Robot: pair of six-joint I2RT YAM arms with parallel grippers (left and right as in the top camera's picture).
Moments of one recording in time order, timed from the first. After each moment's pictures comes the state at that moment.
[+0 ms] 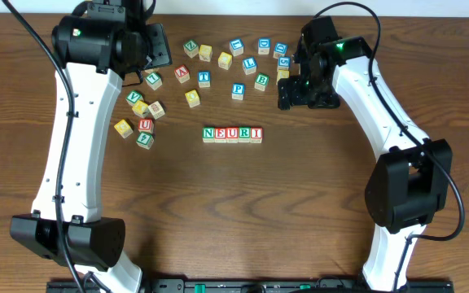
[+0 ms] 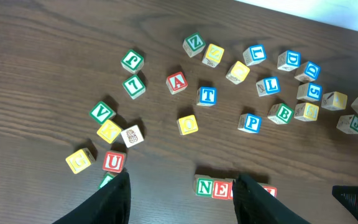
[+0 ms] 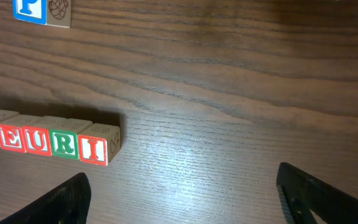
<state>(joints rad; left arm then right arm) -0.14 1.80 2.06 -1.23 -0.01 -0.32 0.28 2.07 1.83 -1.13 -0.13 0.21</state>
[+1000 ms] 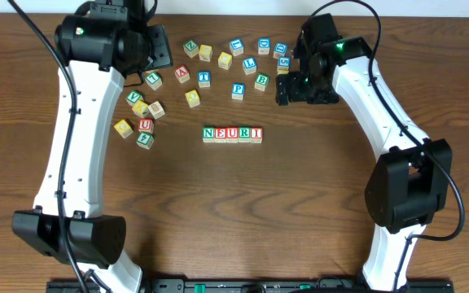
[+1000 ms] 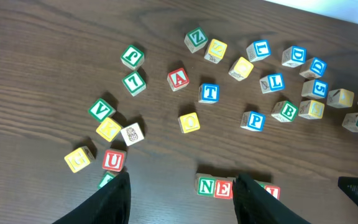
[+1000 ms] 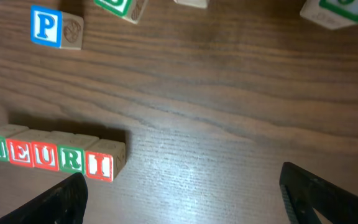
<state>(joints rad) -0.14 1.82 2.05 -1.23 -0.01 -0.32 0.28 2.07 1.83 -1.06 -0.13 0.21</state>
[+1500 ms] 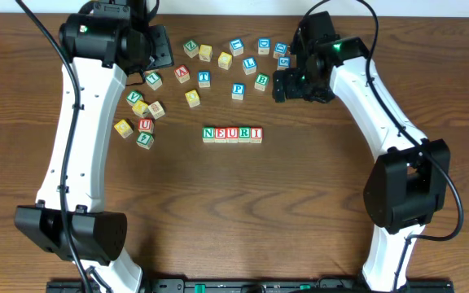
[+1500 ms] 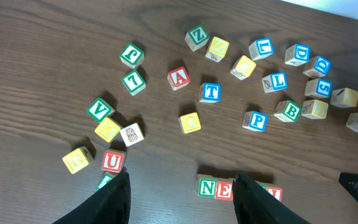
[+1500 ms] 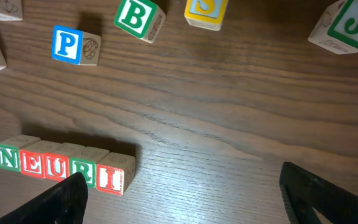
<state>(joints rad) -0.14 1.84 2.05 -1.23 -0.01 -0.32 0.29 2.07 1.83 -1.01 -0.13 0.21</state>
